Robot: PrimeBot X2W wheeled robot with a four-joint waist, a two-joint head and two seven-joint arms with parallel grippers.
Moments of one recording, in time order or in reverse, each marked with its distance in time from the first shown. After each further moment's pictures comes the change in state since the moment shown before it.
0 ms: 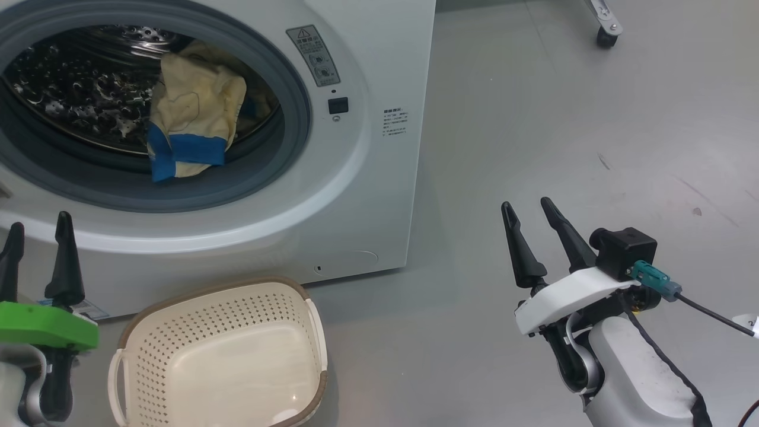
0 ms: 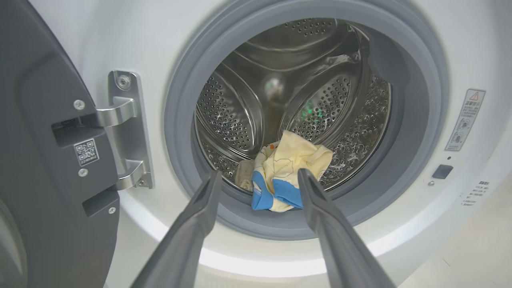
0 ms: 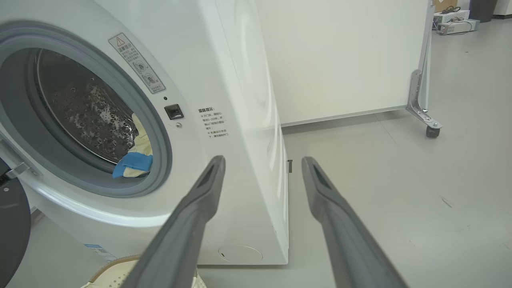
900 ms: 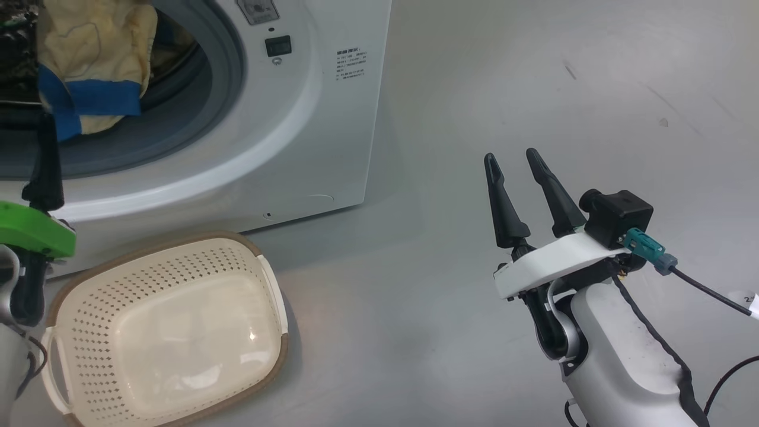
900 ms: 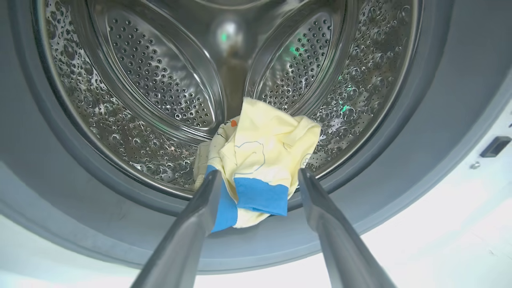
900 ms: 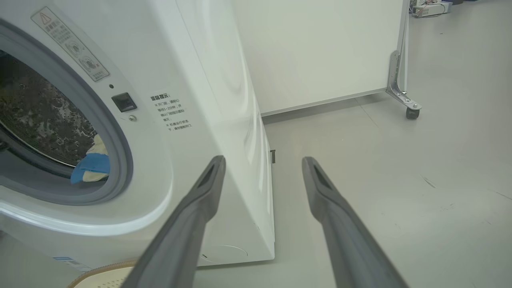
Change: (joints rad) left arm -0.380 0.054 -0.226 0.249 -0.057 -0.065 0.000; right arm -0.076 0.040 0.019 -0.088 -0.002 -0.053 0.000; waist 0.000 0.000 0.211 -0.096
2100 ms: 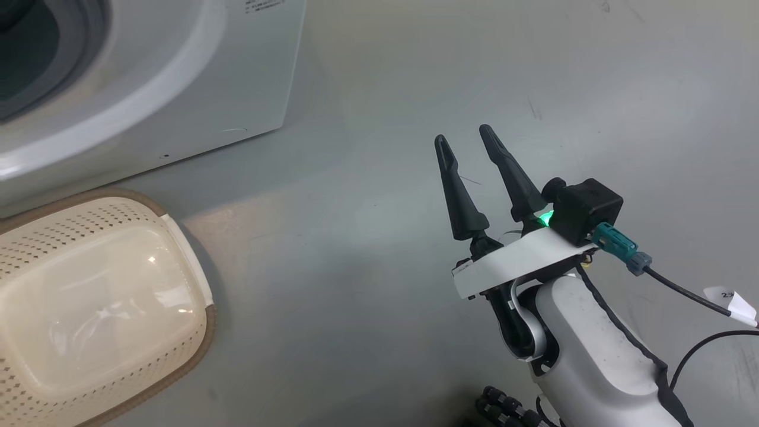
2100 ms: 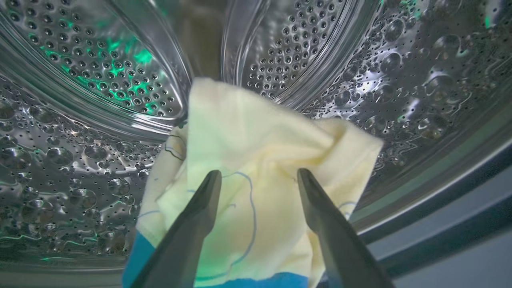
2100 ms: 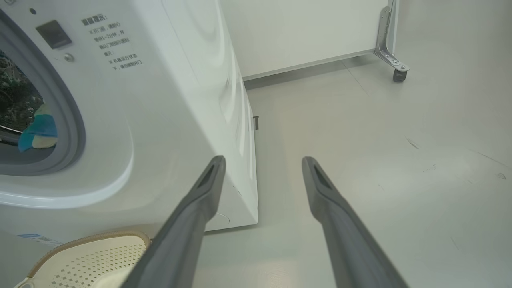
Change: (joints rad) left arm -0.393 0.119 -0.014 0.091 0.039 0.009 0.215; right arm -0.036 0.013 0.135 -0.137 0.026 -0.077 0.000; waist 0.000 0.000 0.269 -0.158
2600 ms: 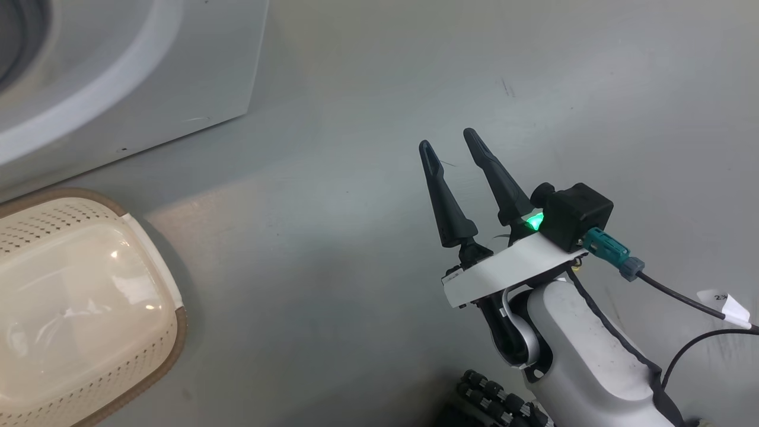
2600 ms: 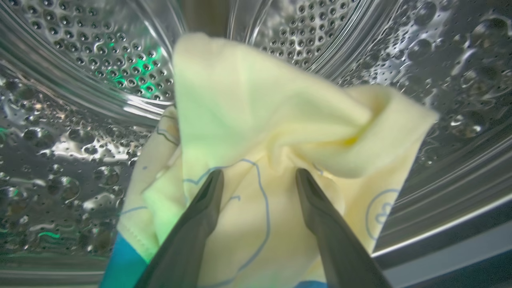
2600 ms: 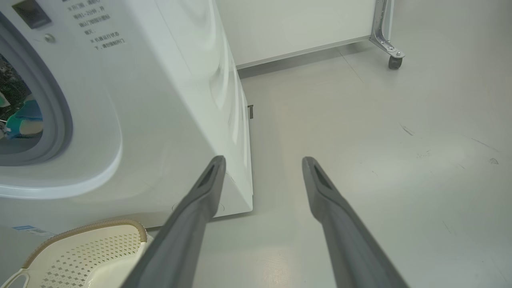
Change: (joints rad) left arm -0.004 0.067 0.046 -0.026 -0.028 0.002 0.029; right arm 0.002 0.000 0.033 -0.026 0.018 0.000 0.000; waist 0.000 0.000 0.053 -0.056
